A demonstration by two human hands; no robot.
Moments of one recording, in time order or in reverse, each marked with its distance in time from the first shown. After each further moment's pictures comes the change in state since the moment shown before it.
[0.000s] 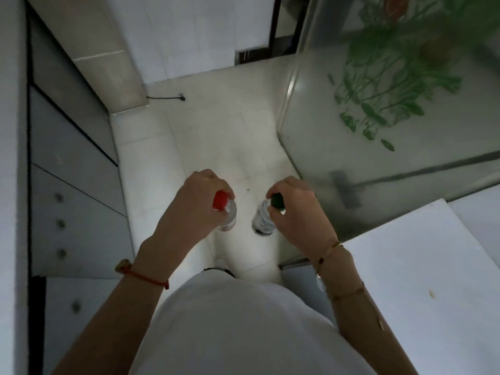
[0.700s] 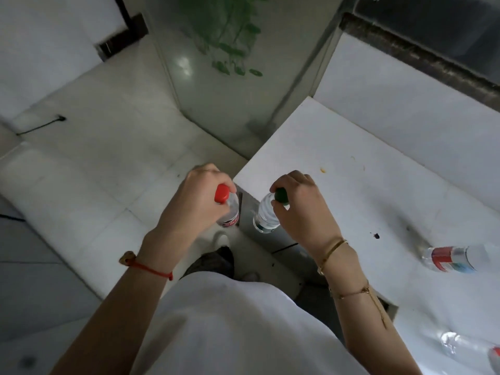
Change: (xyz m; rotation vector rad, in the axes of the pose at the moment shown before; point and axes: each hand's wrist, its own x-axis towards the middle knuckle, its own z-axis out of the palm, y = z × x) left_hand -0.085 0.159 0.123 0.045 -0.280 0.449; right_hand -0.244 0.098 -0.050 0.001 0.287 0.468
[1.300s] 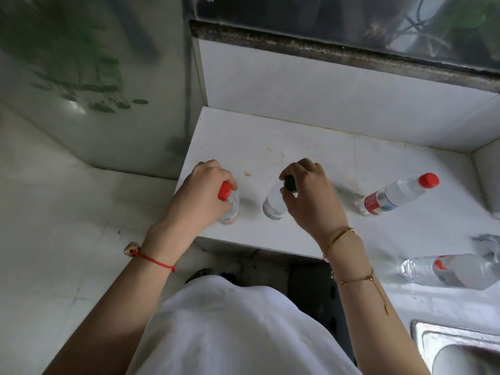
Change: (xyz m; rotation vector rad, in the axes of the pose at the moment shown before) left_hand 0.129 0.104 0.070 0.049 -0.313 0.442; right_hand -0.008 0.105 -0.072 -0.089 0.288 0.446
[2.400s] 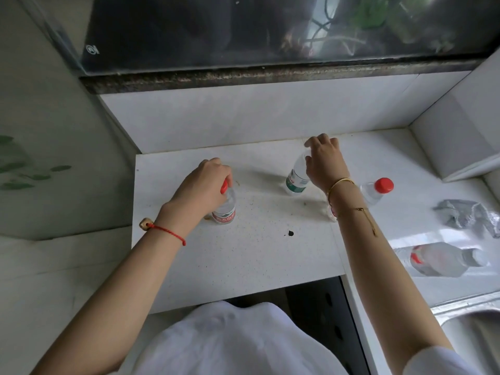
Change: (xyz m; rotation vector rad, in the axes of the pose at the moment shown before) left_hand 0.185 0.047 0.037 0.204 -0.290 0.247; right_hand 0.123 0.170 -0.025 -0.216 0.062 0.460
